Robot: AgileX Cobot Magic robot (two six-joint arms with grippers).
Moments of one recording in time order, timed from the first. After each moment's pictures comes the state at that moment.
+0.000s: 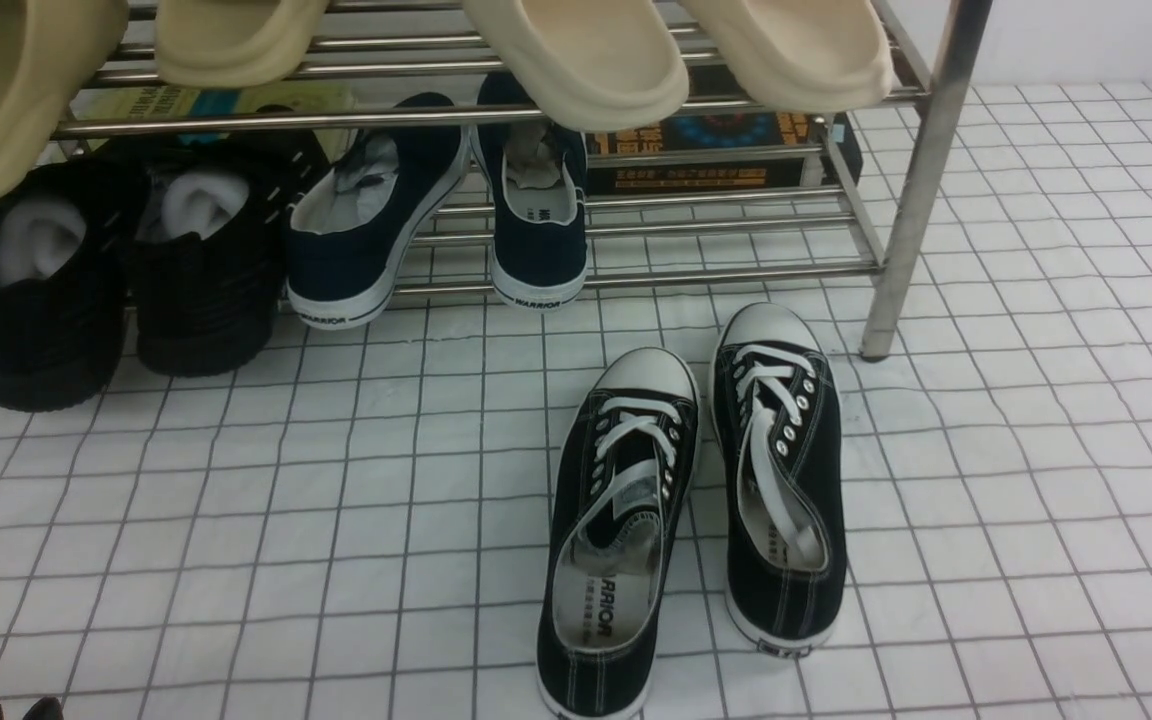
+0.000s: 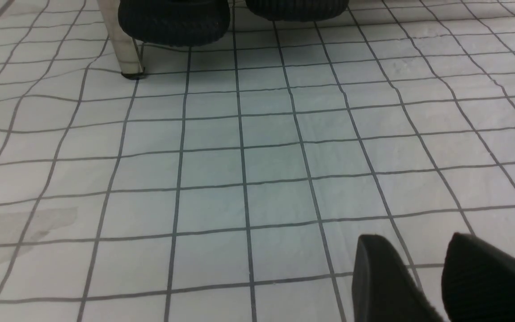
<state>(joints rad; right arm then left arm) -0.02 -0.01 0.01 0.04 0.40 0.05 -0.12 -0.01 0.02 0.15 0.38 -0.12</state>
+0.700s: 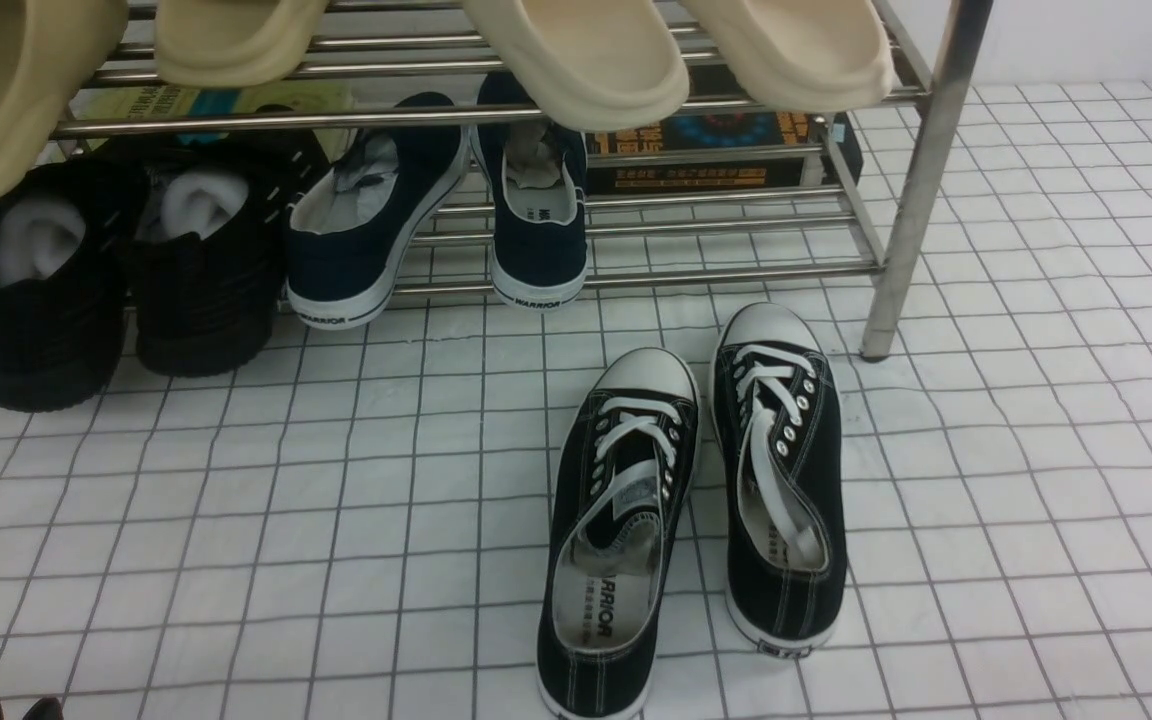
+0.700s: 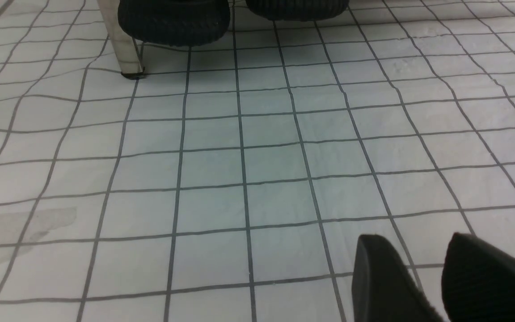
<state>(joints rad) -0.03 -0.01 0.01 0.05 0.40 0.04 -0.12 -0.01 0.02 0.15 0.38 -0.12</state>
